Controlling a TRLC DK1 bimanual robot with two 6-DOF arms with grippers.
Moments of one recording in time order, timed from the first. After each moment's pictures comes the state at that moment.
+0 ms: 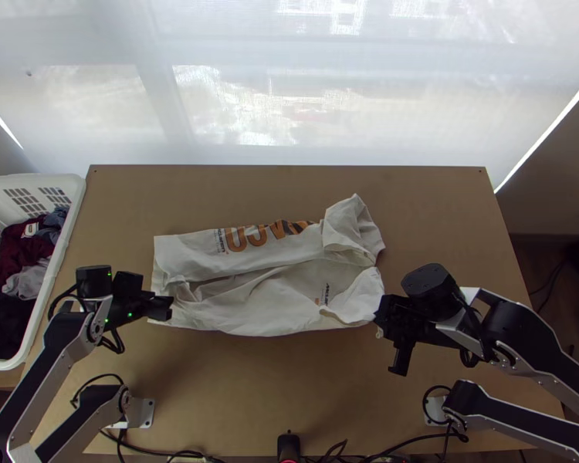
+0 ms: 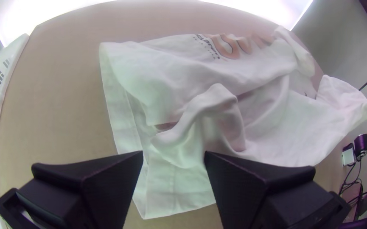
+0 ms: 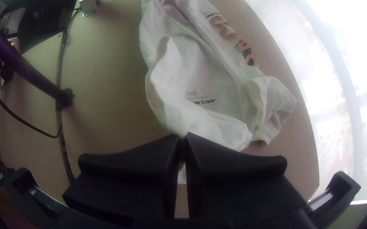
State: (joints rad) left arm 0.06 0.94 0.51 -0.49 0.30 0.17; right arm 0.90 0.98 1.12 -1.10 -0.02 -0.41
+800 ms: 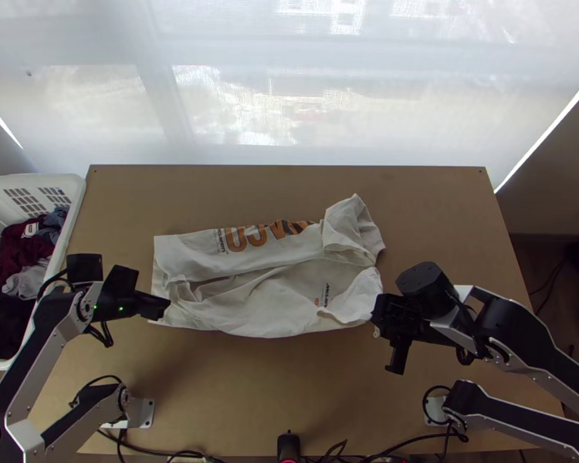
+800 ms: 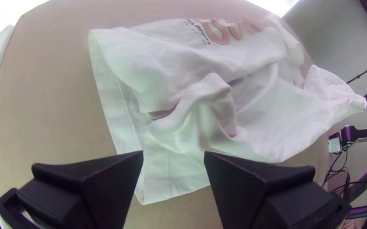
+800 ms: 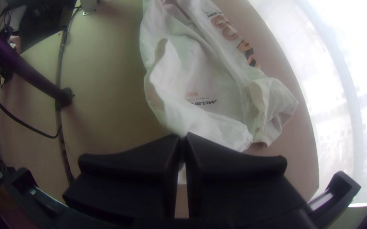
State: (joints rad) left arm 0.15 1.05 0.64 -0.70 0.41 0.32; right arm 0.90 1.00 1.13 -1.09 -0.02 -0.41
